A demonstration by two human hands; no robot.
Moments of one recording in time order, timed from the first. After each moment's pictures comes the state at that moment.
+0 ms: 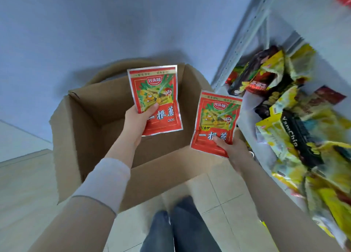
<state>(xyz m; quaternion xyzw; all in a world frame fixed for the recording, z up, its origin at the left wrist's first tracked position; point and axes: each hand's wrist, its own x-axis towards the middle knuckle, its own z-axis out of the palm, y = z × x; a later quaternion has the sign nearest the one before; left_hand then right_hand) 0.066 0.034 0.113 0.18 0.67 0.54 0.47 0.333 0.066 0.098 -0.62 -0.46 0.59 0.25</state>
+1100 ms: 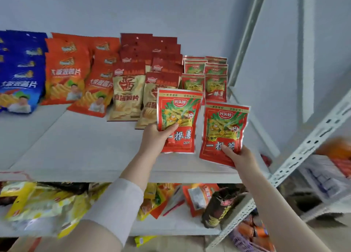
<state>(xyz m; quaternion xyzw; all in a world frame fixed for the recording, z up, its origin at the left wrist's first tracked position) 0.997 -0.119 0.290 0.67 0.28 0.28 0.62 1.119 -0.319 0.261 -0.76 -0.12 0.20 0.61</state>
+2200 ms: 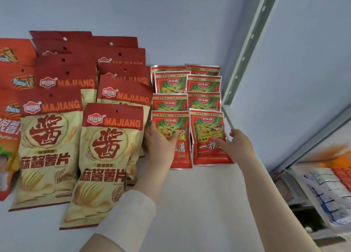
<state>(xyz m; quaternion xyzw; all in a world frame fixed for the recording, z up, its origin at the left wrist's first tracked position) 1.279 -0.035 0.257 0.76 0.41 0.25 0.44 1.388 -0.190 0.274 -0.93 -0.10 0.12 0.33</state>
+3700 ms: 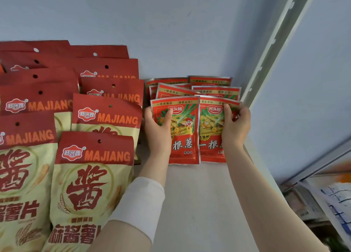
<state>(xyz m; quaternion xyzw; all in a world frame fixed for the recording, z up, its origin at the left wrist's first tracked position) 1.371 0.028 0.267 0.65 0.34 0.42 0.53 1.480 -0.093 0.269 -0.76 -0.05 -0.11 0.64</state>
